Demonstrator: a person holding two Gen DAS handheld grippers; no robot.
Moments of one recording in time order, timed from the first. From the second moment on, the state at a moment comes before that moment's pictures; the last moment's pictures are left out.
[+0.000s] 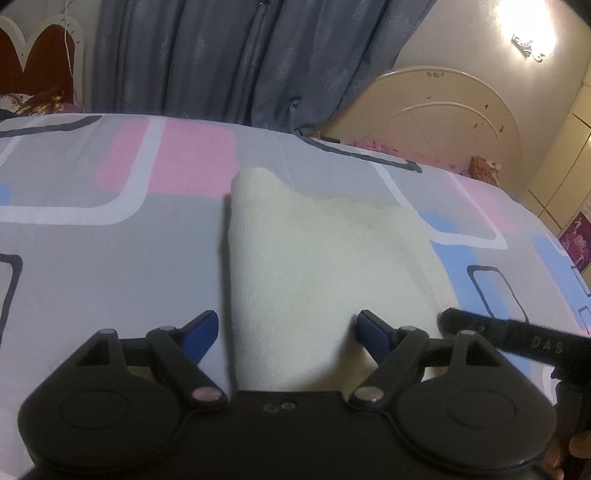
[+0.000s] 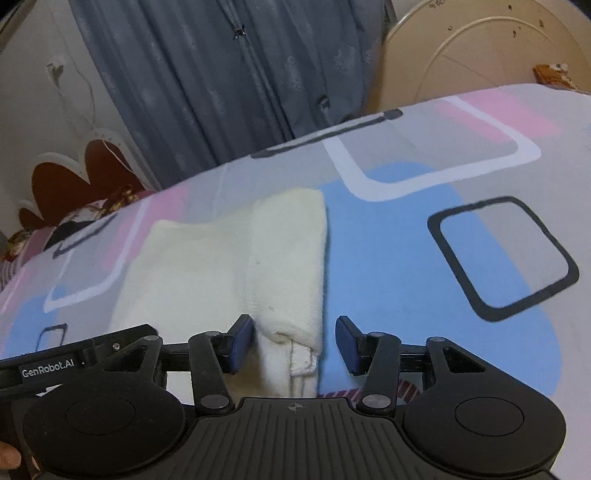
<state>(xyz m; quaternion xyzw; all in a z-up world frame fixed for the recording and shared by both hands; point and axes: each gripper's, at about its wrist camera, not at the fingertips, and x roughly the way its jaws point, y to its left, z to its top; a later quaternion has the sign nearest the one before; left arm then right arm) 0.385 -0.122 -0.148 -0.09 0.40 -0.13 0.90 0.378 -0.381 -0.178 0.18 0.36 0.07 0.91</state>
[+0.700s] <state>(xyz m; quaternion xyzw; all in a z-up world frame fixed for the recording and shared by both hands) 0.405 -0.124 -0.169 -0.15 0.42 -0.17 0.88 0.396 -0.374 -0.199 0.24 0.37 0.11 0.89</state>
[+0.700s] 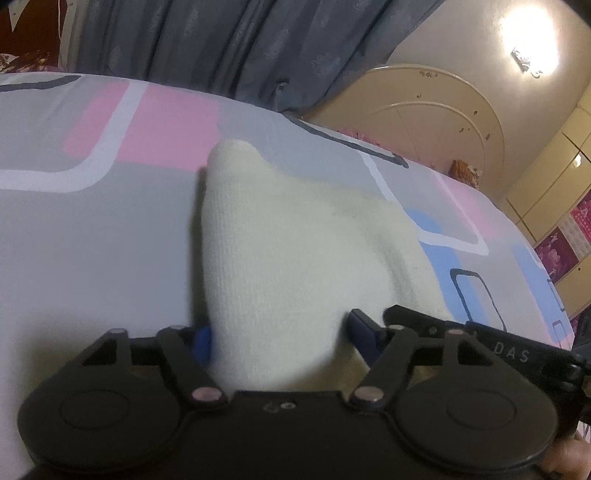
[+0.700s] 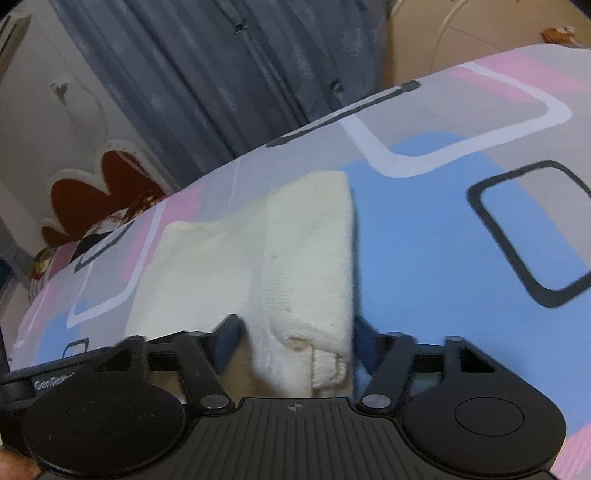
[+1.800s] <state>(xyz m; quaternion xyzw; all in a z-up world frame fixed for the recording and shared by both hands) 0.337 -0.055 -0.093 -0.10 0.37 -0.13 0.91 0.351 -0.274 -0.125 0.24 0.33 0.18 0.89</state>
